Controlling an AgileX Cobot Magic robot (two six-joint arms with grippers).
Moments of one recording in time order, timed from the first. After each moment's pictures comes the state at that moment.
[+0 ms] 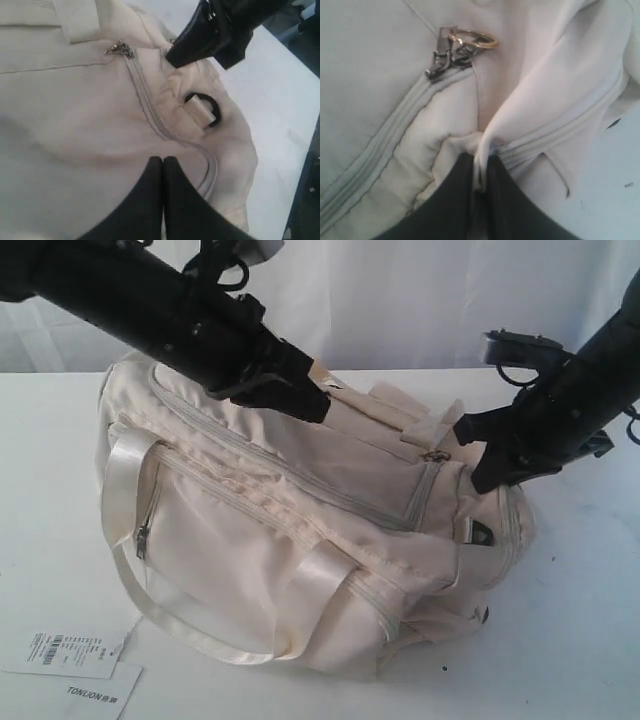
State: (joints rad) left arm -0.52 1.63 -1.42 -0.82 0.92 0.68; right arm 0.22 1.74 -1.25 0.45 0.98 -0.40
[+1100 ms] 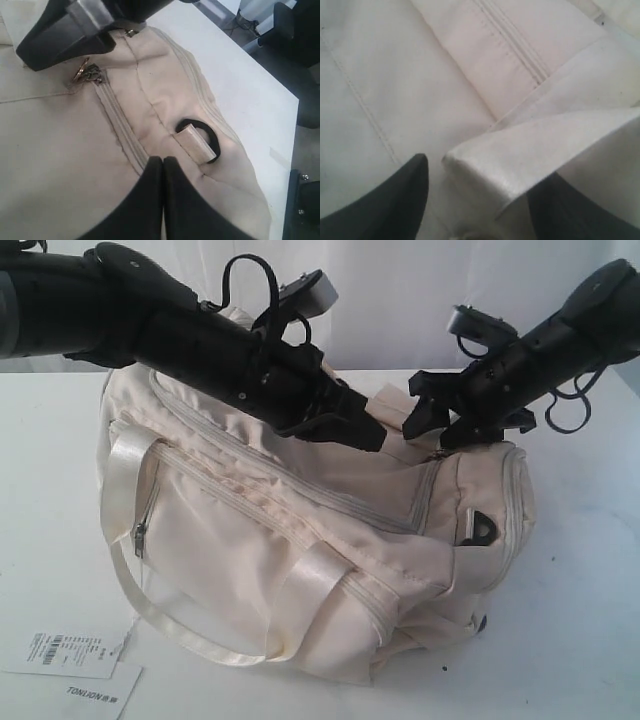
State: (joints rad) left arm -0.57 1.81 -1.44 -1.09 0.86 0.91; right arm 0.22 2.02 -1.49 0.73 0.84 -0.48
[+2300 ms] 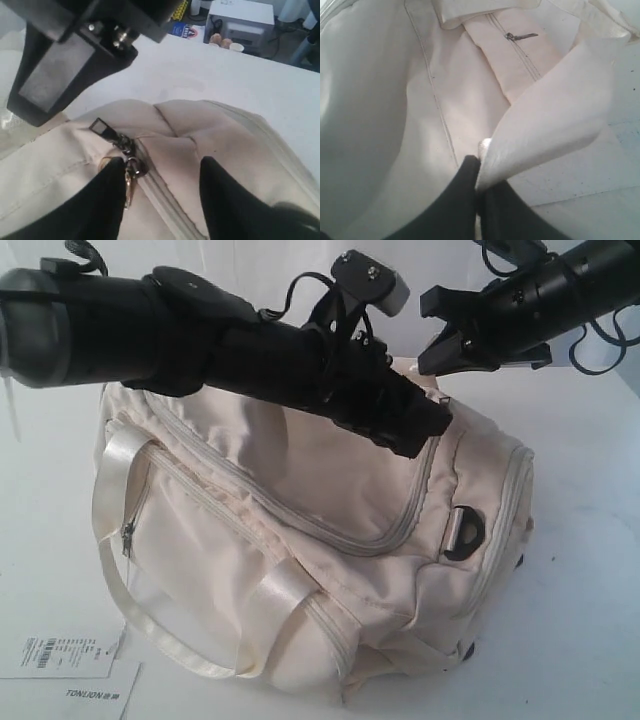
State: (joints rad) left arm -0.71 1.84 -1.44 -1.25 0.51 1.42; right arm 0.22 1.81 -1.49 0.83 0.90 -0.52
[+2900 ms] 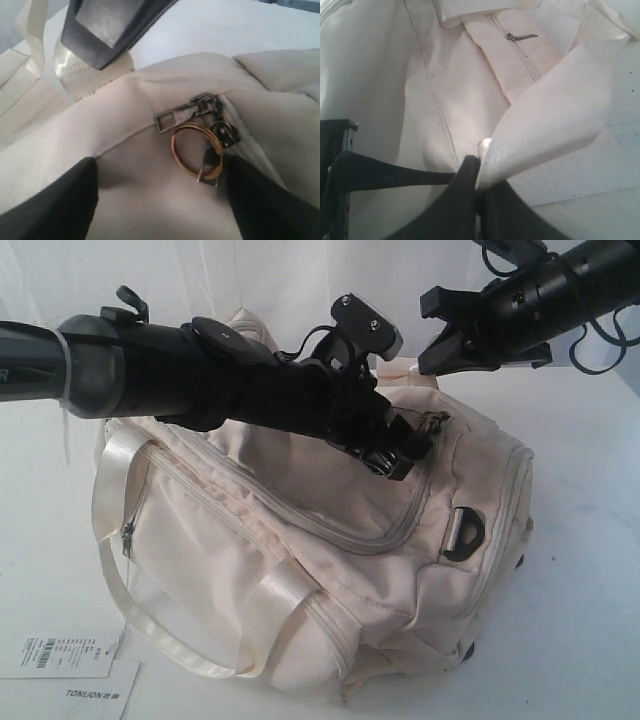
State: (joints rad) left arm -0.71 1.93 -1.44 -1.25 0.33 1.51; right arm 0.22 1.81 -1.49 0.83 0.90 -0.53
